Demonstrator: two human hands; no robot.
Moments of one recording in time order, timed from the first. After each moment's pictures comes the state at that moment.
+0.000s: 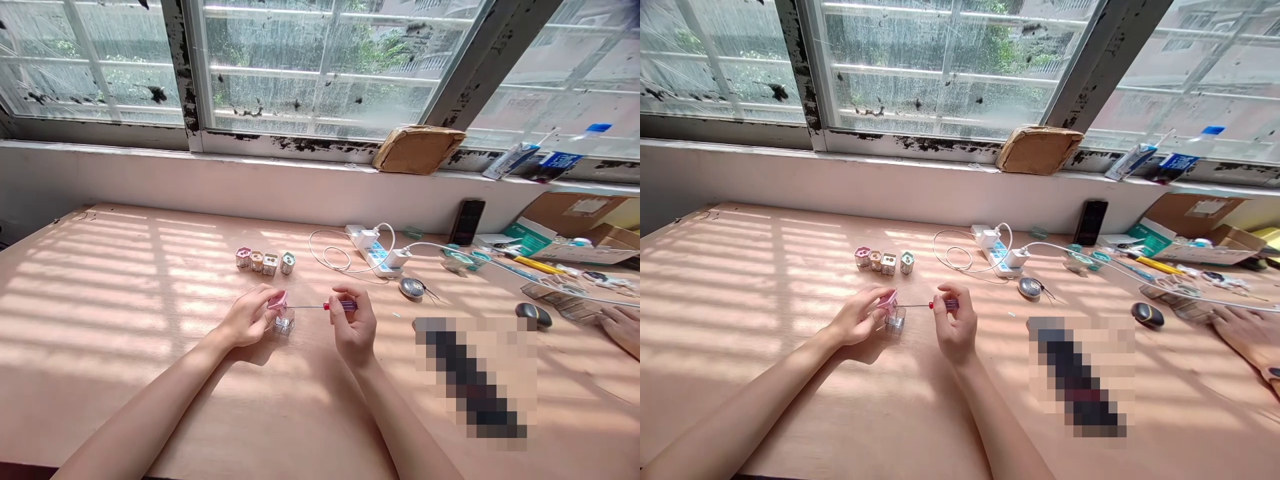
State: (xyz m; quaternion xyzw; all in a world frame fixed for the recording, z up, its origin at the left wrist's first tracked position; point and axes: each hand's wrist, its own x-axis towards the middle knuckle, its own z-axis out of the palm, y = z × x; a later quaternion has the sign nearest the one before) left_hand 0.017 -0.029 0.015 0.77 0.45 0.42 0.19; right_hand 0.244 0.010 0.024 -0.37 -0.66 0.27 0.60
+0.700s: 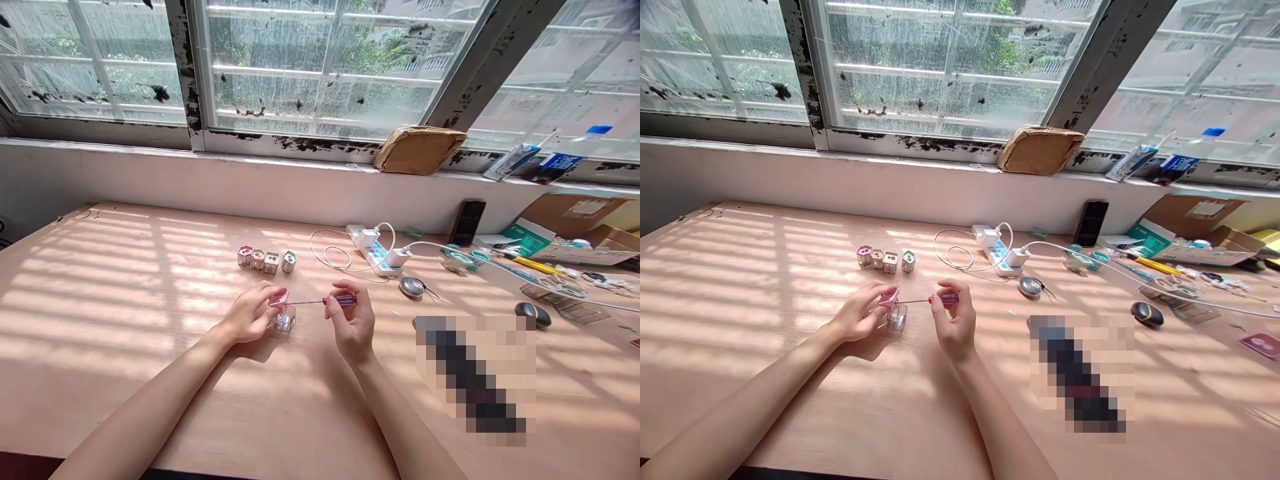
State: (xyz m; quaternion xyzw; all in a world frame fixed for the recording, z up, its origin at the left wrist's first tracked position) left_hand 0.018 -0.028 0.016 0.77 0.45 0.42 0.17; right_hand 0.240 0.010 0.025 -0.34 -0.65 0.31 0.60
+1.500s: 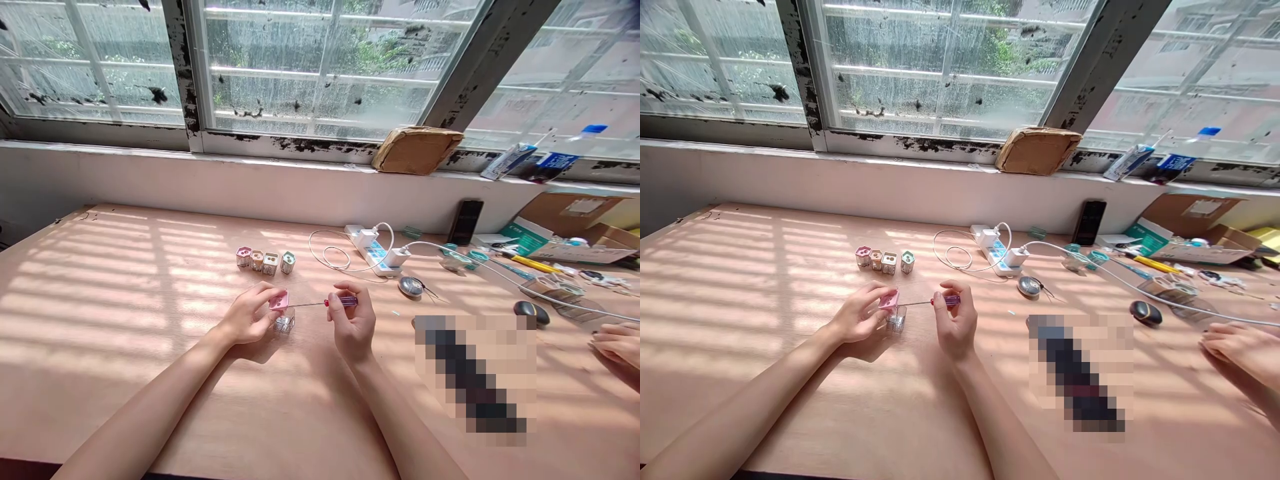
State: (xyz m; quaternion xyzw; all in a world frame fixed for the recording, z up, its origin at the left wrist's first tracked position) left_hand 0.018 -0.029 0.017 0.77 0.46 0.41 0.16; right_hand 0.240 0.012 0.022 -0.38 -0.63 0.28 0.61
